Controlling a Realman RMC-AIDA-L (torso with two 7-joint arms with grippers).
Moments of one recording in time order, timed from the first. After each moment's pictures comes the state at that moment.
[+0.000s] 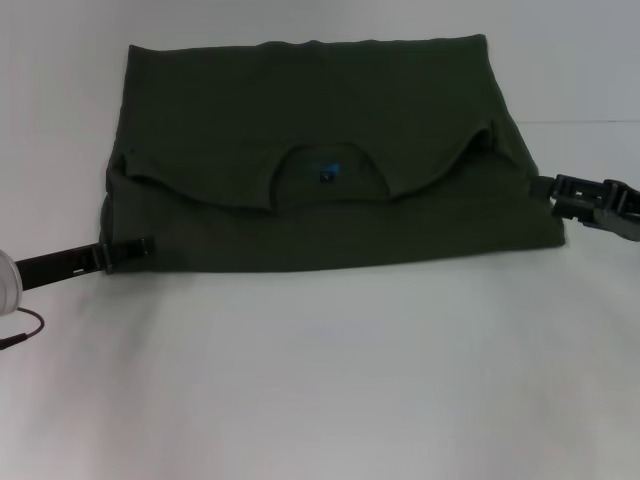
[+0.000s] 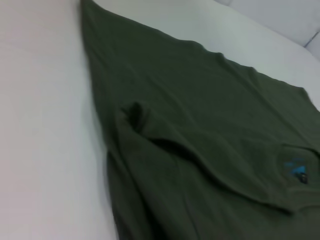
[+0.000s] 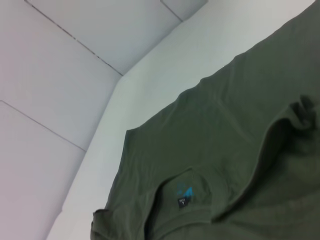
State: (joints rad) left arm -0.52 -2.11 0.60 0.68 2.18 1.00 -2.05; right arm 0.51 1.98 -0.68 -0.64 -1.90 -1.27 2.20
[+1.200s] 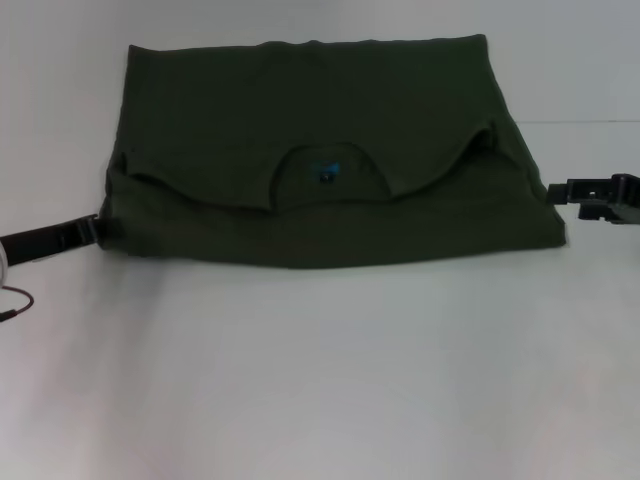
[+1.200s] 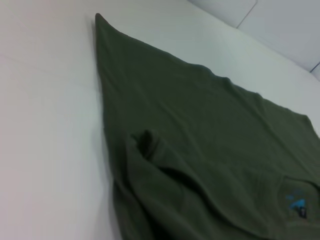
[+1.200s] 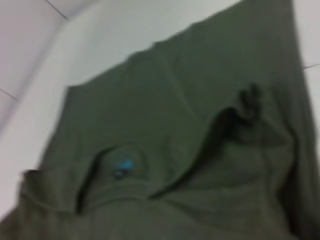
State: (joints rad) left arm -0.54 -2.09 0.60 0.72 2.18 1.01 -2.15; right arm 0.65 1.89 -0.72 -0.65 -2.20 -1.23 2.39
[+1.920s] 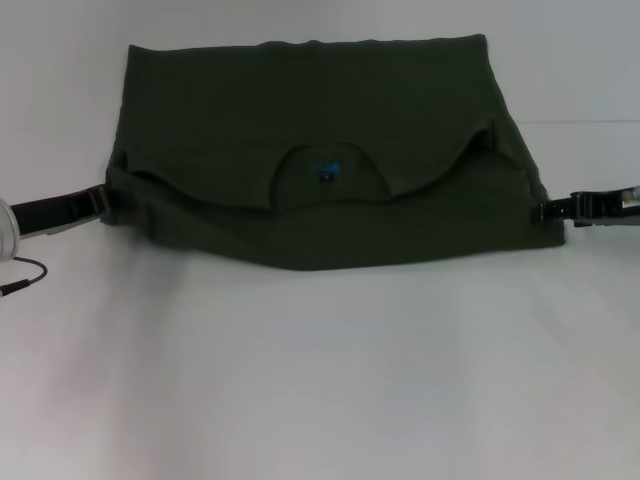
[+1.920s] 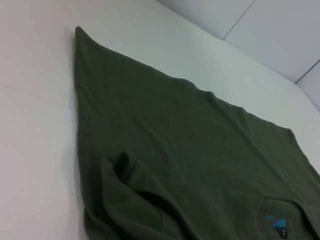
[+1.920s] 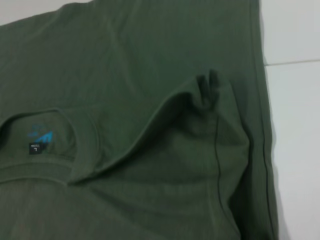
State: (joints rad) left arm -0.59 -2.08 0.60 0.71 2.17 1.01 -2.19; right arm 0.75 1.97 -0.76 -0.62 -2.50 -1.01 2.43
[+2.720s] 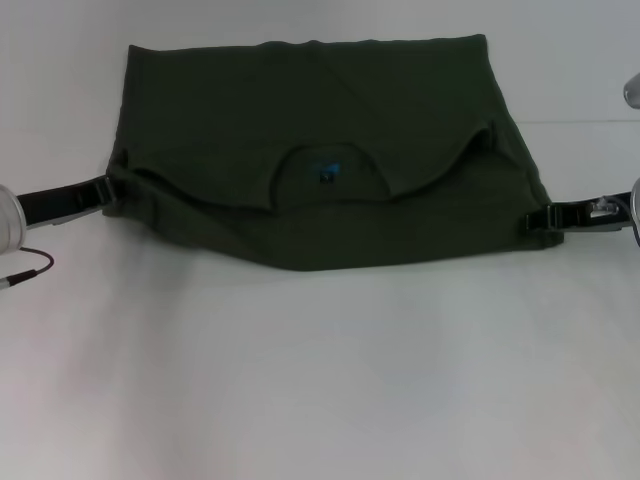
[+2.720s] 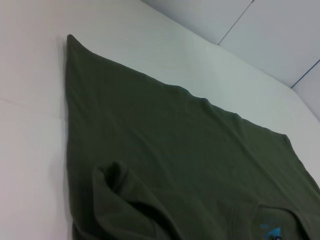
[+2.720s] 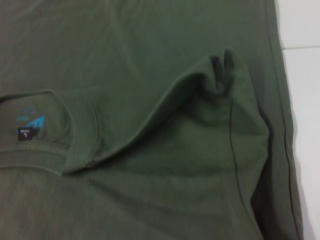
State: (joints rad) left arm -0.61 -2.08 0.60 0.71 2.17 1.00 -2.19; right arm 0.80 1.99 -0.81 -0.52 -2.51 -0.88 2.43
